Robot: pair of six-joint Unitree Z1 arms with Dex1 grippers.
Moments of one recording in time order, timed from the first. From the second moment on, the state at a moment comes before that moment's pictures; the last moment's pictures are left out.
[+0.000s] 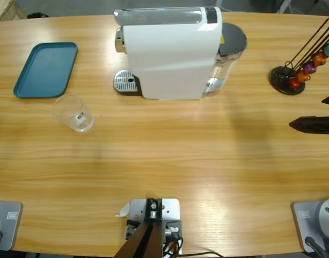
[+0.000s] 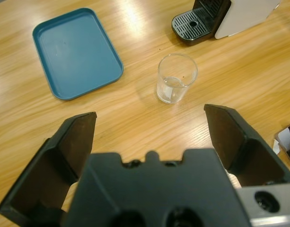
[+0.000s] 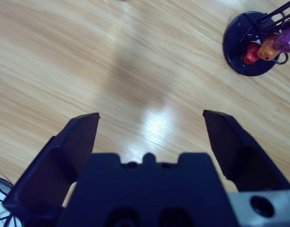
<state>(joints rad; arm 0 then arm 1) -0.53 0.69 -0.71 0.68 0.06 -0.08 0.58 1.16 -0.91 0.85 -0.08 0.06</state>
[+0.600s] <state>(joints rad) -0.53 0.79 -0.78 0.68 -0.07 -0.13 0.58 1.17 -0.91 0.85 -0.08 0.06</state>
